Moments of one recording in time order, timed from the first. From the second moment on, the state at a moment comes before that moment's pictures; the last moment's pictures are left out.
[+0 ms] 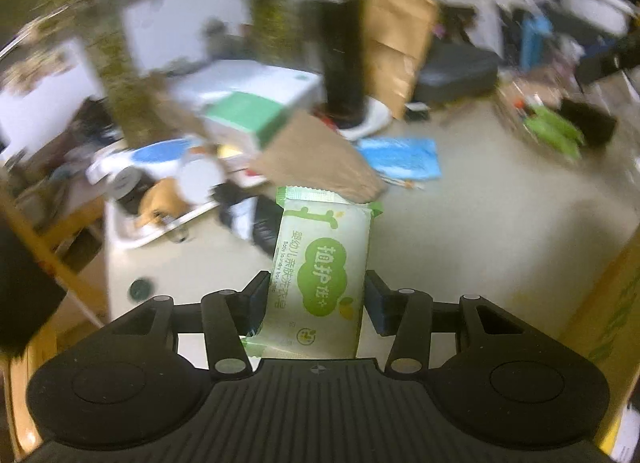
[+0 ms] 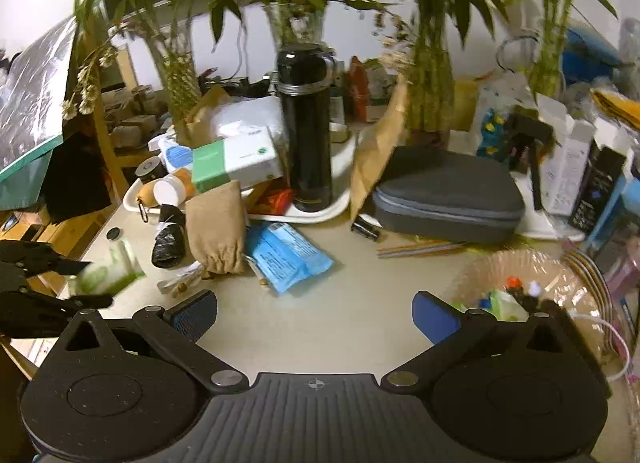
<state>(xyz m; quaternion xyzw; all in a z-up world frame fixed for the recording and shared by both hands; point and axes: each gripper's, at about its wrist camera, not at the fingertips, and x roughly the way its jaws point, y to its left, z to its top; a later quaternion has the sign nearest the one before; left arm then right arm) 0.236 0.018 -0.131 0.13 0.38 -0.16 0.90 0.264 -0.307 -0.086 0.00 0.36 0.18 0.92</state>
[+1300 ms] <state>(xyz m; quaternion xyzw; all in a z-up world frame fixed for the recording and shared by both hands) 0.204 0.016 -0.082 0.04 0.37 -0.08 0.92 0.258 -0.338 -0.083 0.02 0.33 0.18 0.93</state>
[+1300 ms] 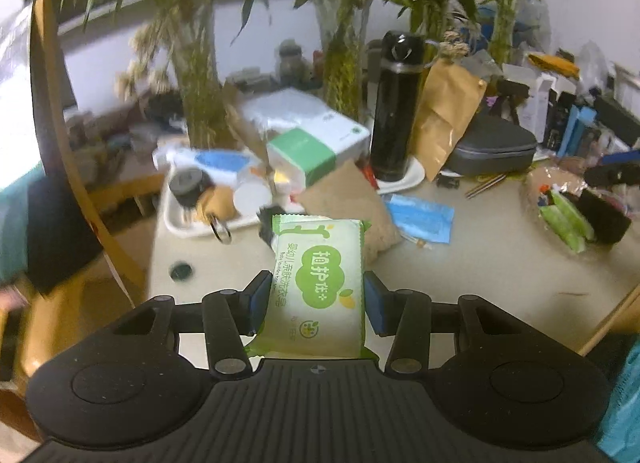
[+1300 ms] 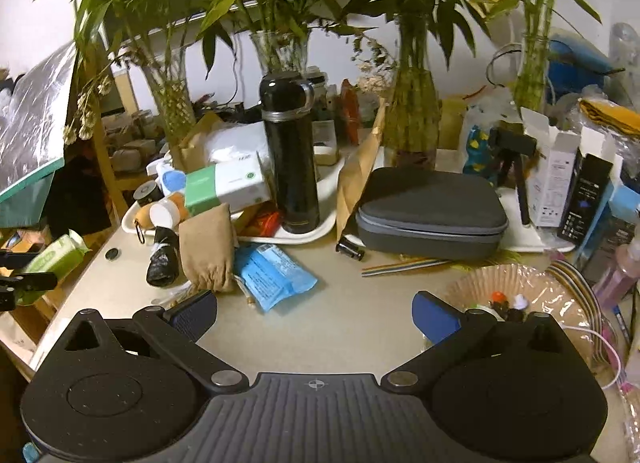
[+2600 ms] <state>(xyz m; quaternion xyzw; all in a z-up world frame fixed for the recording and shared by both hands) 0.216 0.031 -0.096 0.01 0.39 -0.11 0.92 0.392 -0.230 -0.203 -0.17 0.39 0.25 0.87</state>
